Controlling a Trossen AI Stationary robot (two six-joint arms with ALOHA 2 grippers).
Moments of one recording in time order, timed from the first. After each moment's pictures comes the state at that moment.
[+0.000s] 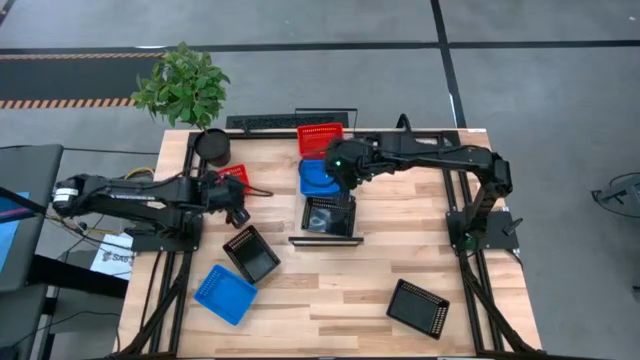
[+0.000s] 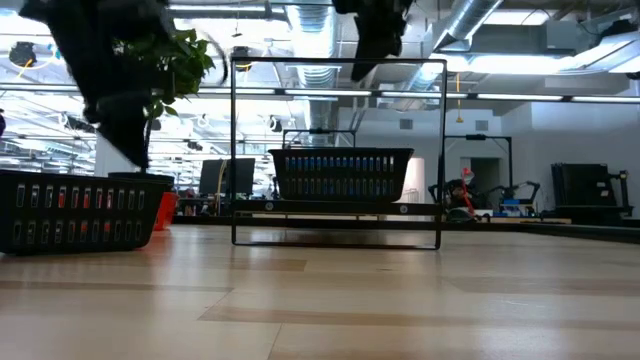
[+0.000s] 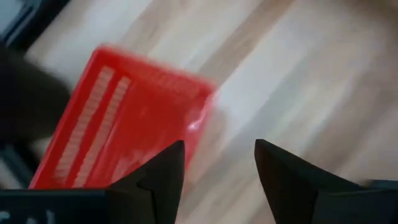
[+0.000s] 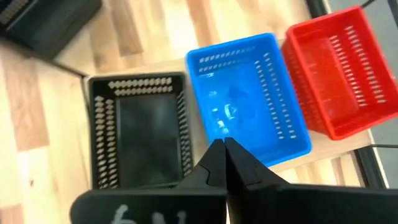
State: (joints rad) left arm 0.10 0.95 0.61 -0.86 -0.41 -0.52; right arm -0.11 1.78 1.83 -1.09 0.16 0.08
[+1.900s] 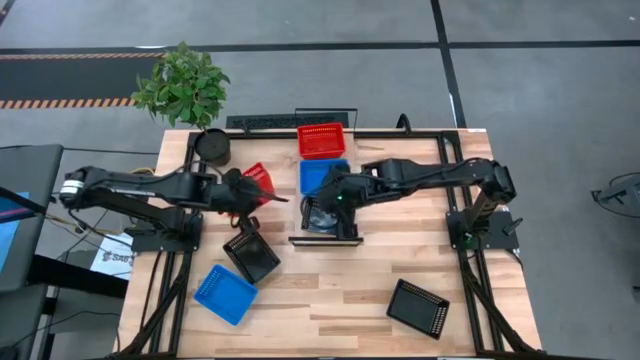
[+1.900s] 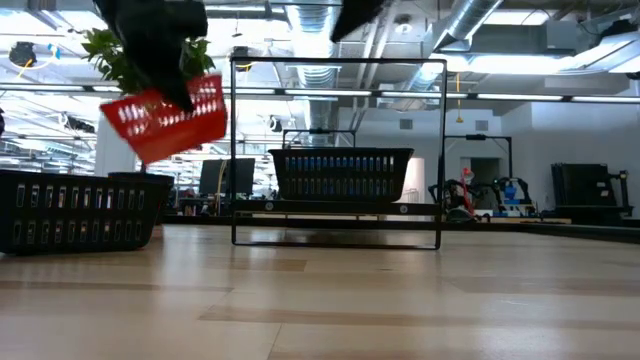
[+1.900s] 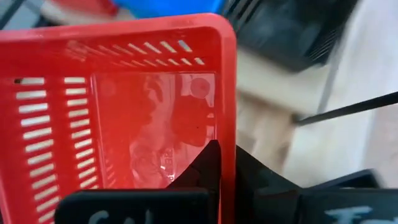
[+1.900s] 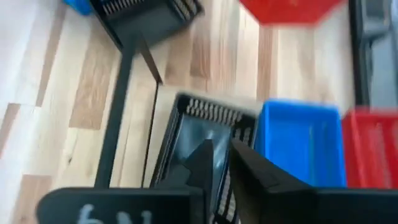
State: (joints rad) left arm -0.02 1.05 0.87 -0.79 -0.28 -0.34; right arm 0.08 1.78 1.83 -0.98 0.16 -0.13
